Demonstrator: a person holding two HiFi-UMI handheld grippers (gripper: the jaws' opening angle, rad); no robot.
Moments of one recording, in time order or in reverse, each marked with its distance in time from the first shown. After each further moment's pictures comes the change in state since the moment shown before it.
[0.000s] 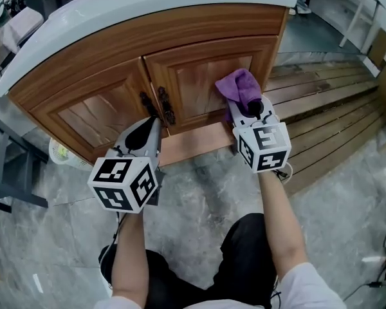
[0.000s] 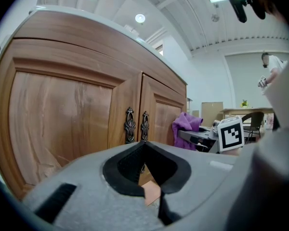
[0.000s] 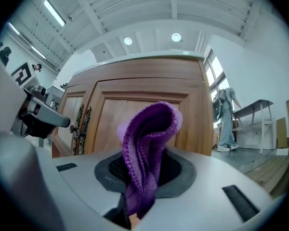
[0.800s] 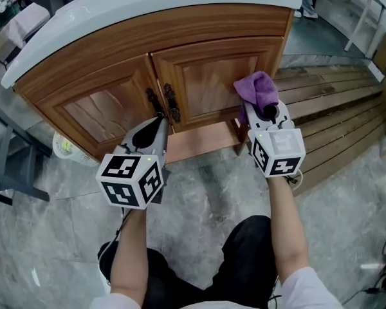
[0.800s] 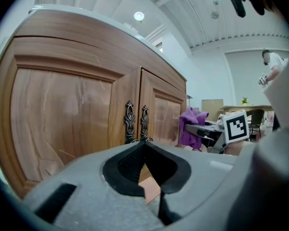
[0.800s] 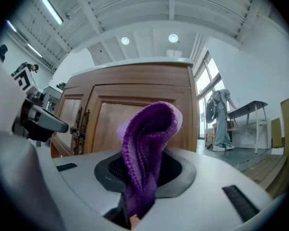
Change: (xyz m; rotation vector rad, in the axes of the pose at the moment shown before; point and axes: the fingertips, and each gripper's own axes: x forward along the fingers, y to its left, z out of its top) left arm 0.000 -0.004 -0.011 0.011 0.027 0.005; right arm -0.024 -0.021 0.002 0.017 0.004 -0.050
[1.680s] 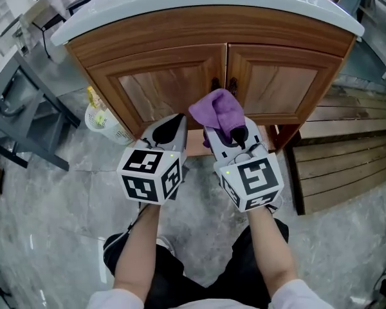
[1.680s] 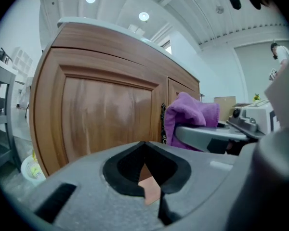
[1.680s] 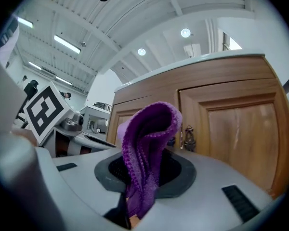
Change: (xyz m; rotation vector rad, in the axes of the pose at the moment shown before) left arm -0.056 0.063 -0.011 -0.007 0.008 0.144; right arm 0.004 0.236 0.051 0.083 -0.090 0.454
